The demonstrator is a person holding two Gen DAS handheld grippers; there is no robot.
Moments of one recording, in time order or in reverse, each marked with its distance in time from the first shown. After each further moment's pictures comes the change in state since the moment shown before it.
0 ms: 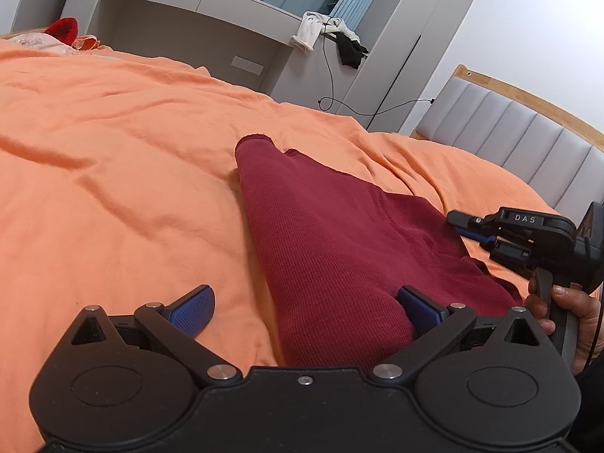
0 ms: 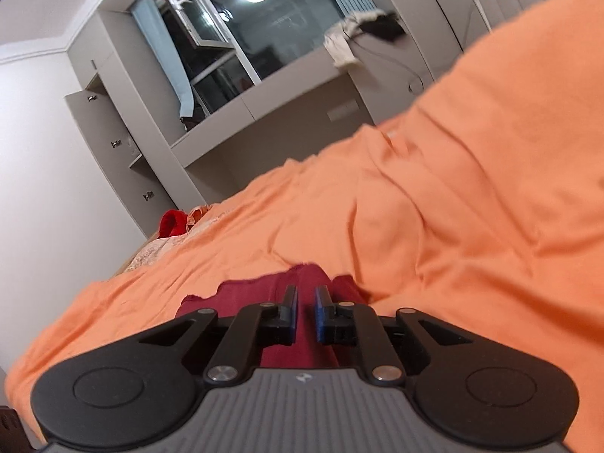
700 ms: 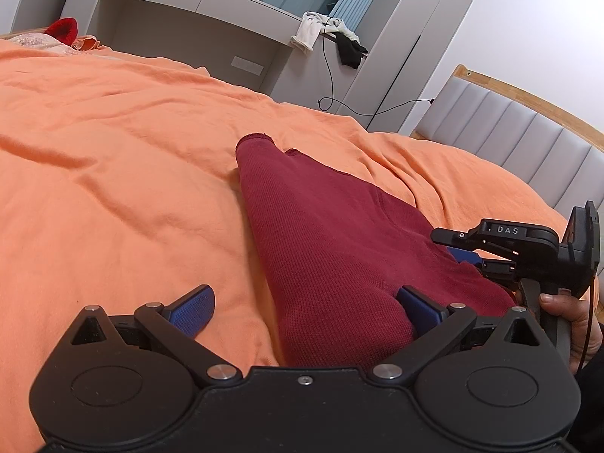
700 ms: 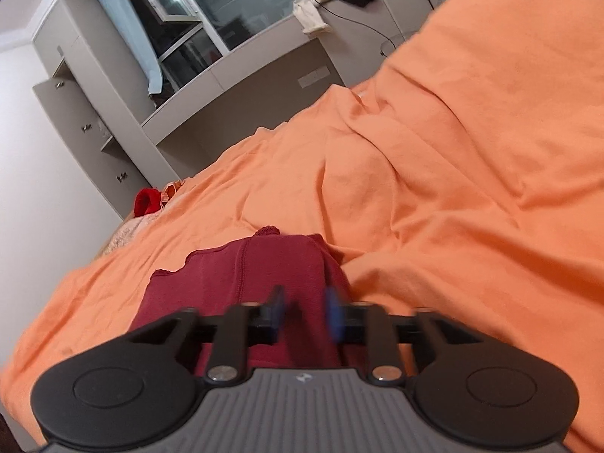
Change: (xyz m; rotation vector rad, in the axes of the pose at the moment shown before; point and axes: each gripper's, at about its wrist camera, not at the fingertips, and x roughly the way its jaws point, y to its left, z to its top) left arm 0.000 0.000 -0.001 -0.001 -0.002 0.001; right arm 0.017 -0.011 -0.009 0.048 0.119 -0.075
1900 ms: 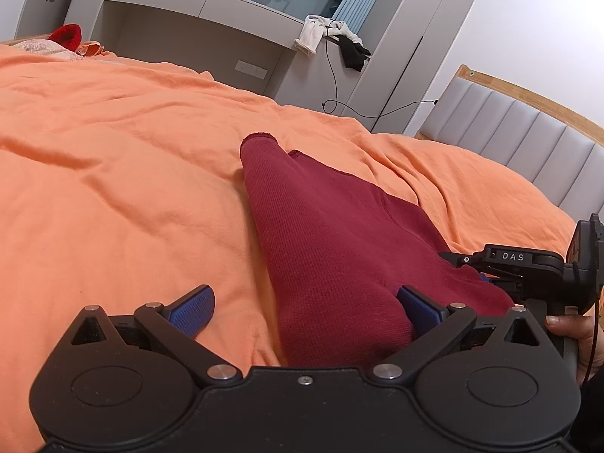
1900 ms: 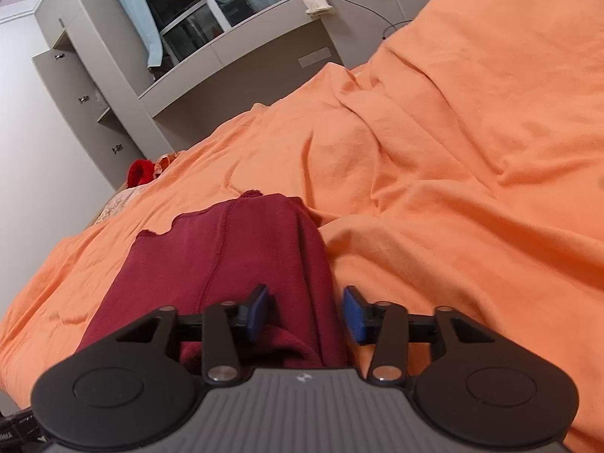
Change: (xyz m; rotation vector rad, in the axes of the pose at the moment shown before) left arm -0.002 -0.006 -0.003 0.008 -0.013 0.022; right arm -0.011 -0.013 -0.014 -0.023 0.075 -0.027
